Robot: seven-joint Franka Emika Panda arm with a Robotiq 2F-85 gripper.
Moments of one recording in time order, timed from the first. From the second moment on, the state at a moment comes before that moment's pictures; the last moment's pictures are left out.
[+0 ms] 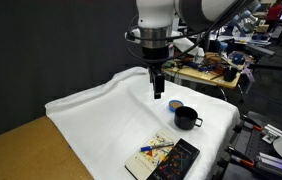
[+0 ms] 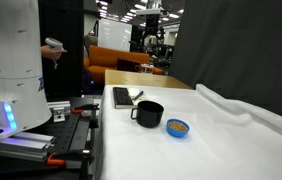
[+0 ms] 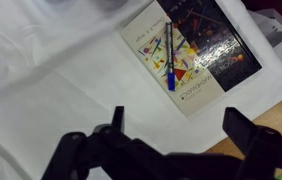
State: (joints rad) arm 0.37 0.17 0.33 -1.86 -0.20 1.98 -0.11
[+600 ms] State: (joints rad) arm 0.38 0.36 0.32 -1.79 -0.20 1.98 -0.11
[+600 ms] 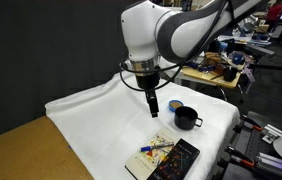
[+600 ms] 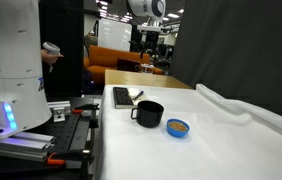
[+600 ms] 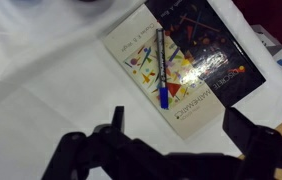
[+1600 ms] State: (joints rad) arm 0.38 0.38 0.32 -1.79 -0.20 1.98 -0.11
